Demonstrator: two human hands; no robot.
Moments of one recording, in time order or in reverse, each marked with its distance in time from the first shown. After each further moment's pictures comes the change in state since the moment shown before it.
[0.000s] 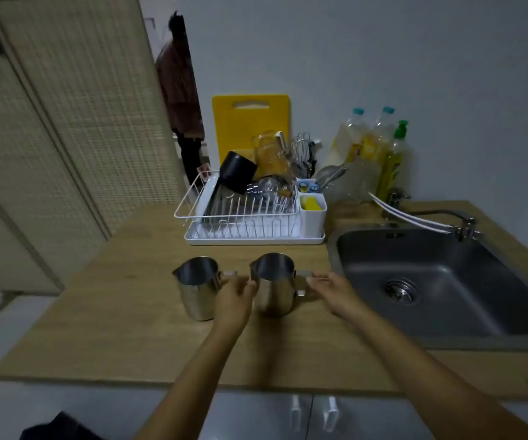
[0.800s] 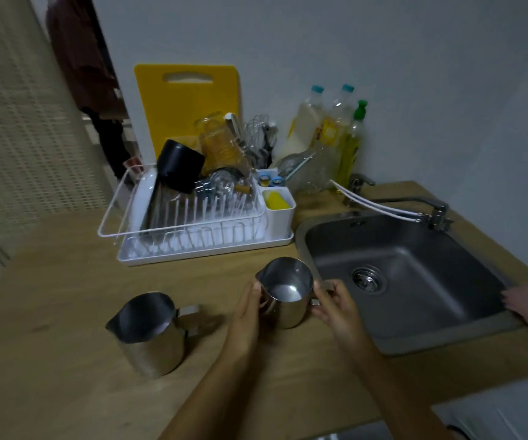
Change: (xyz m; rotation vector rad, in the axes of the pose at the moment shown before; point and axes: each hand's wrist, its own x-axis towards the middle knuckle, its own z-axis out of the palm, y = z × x) left_hand 0.058 -0.005 0.067 -0.592 -0.445 -0.043; right_hand 0.007 0.022 0.002 0.469 0.330 -0.118
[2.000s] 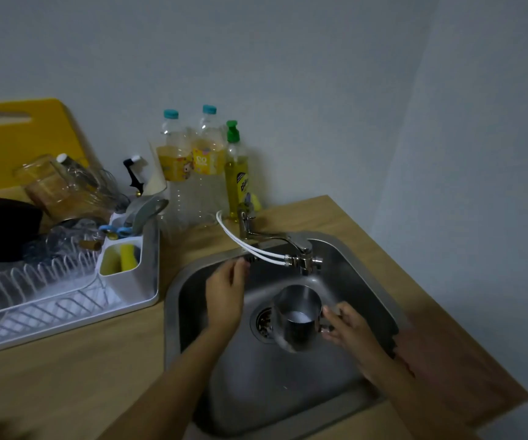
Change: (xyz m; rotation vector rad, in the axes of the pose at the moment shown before) left_hand 0.169 -0.004 0.262 0.576 0.209 0.296; right_hand 0.125 -0.023 -0.301 -0.070 0.081 0.223
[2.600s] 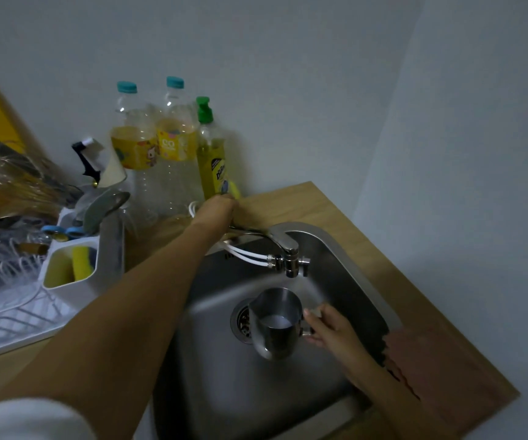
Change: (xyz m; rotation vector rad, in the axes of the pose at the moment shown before) left_hand 0.181 0.001 0.044 0.841 -0.437 0.332; right_hand 0.013 0.004 0.004 -0.048 0.016 0.069
